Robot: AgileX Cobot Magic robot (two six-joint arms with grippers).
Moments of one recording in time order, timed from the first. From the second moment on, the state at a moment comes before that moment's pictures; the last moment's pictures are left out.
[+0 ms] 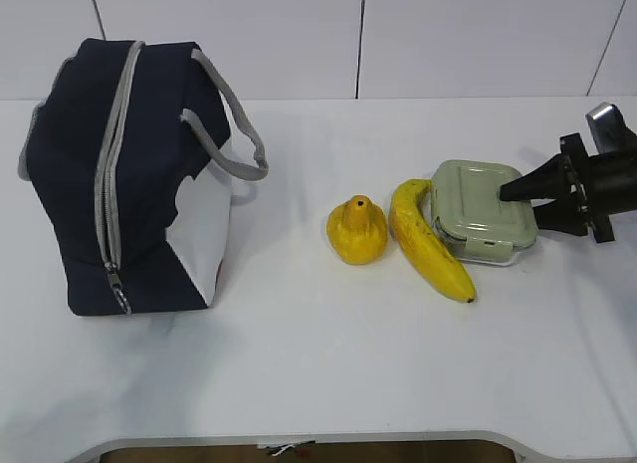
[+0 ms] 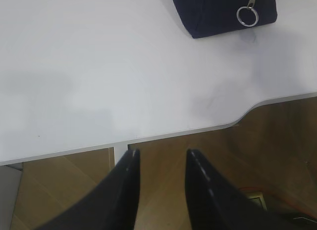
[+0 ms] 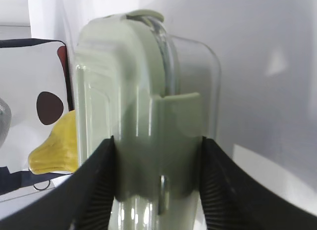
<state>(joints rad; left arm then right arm) -0.05 0.10 -0.56 -0.04 1.24 0.07 -0.36 2.23 -1.42 1.21 1.19 -0.83</state>
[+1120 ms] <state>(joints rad) -0.05 0.21 -0.69 -0.05 1.25 0.07 -0.34 1.79 -1.42 1.10 1.18 -0.54</state>
